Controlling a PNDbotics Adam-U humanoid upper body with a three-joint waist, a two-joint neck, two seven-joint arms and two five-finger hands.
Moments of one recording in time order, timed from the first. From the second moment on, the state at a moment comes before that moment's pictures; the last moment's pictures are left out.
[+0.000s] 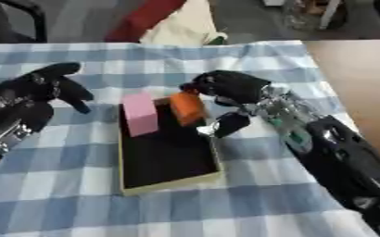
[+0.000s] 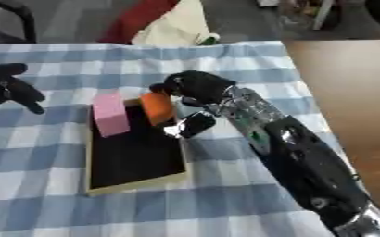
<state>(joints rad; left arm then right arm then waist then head) -0.61 0.38 -0.16 -1.75 0.05 -0.23 -0.63 -0.78 -0.51 0.34 -1.42 1.01 -0.34 0.28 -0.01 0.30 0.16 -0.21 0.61</state>
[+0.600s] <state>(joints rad) -0.61 0.38 -0.16 -1.75 0.05 -0.23 -0.63 -0.79 -0.50 0.37 -1.38 1.03 -0.35 0.34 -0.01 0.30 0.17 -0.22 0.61</state>
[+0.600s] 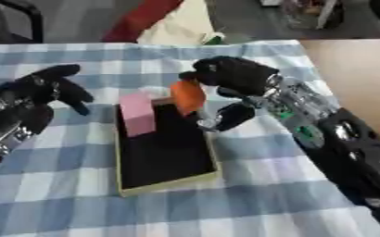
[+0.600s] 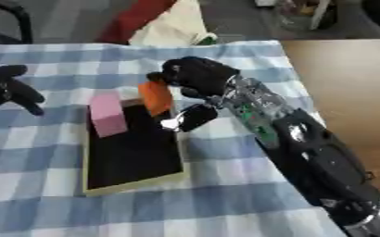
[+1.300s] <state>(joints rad) -0.61 0.38 -0.16 -1.75 0.04 -0.23 -0.64 -0.84 -0.50 0.36 -1.30 1.02 -0.37 0.46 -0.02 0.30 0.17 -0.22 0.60</state>
